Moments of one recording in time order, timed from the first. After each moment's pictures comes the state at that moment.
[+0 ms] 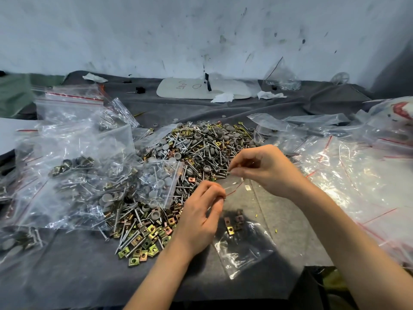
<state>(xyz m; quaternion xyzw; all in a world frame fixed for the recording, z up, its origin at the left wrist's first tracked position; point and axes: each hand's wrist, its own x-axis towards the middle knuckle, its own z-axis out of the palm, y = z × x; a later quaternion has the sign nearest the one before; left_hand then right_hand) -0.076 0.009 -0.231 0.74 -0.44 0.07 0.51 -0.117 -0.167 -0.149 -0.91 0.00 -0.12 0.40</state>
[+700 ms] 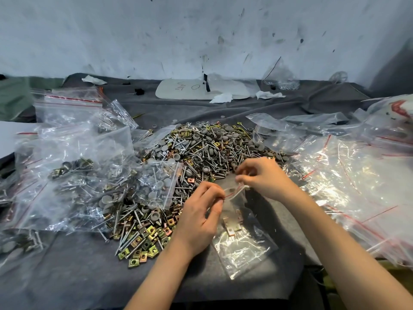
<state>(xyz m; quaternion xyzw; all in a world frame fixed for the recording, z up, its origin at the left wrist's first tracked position) -0.078 0.009 -0.229 0.73 -0.45 0.07 0.51 -0.106 -0.181 -0.185 -0.94 0.12 -0.09 0.30</state>
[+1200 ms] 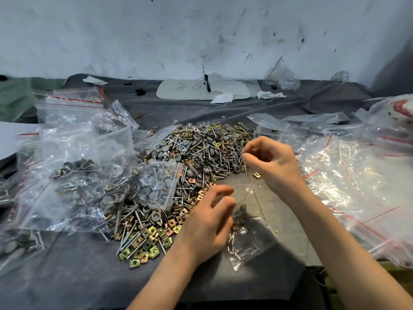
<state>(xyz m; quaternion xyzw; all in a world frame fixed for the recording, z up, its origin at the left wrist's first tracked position) -0.081 0.010 -0.236 0.72 -0.54 0.13 0.42 -0.118 -0.169 -0.164 -0.79 0.02 -0.30 0.54</state>
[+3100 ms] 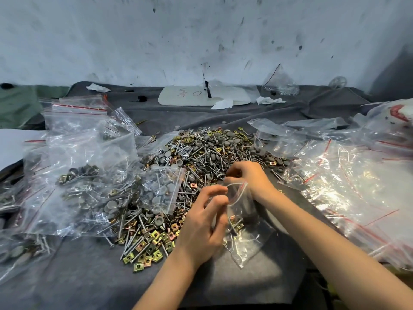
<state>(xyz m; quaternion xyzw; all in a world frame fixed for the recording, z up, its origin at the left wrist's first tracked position) -0.079 0.011 -0.236 0.69 -0.50 0.16 0.51 -0.069 -0.175 -0.205 -0.94 0.15 -0.09 0.28</state>
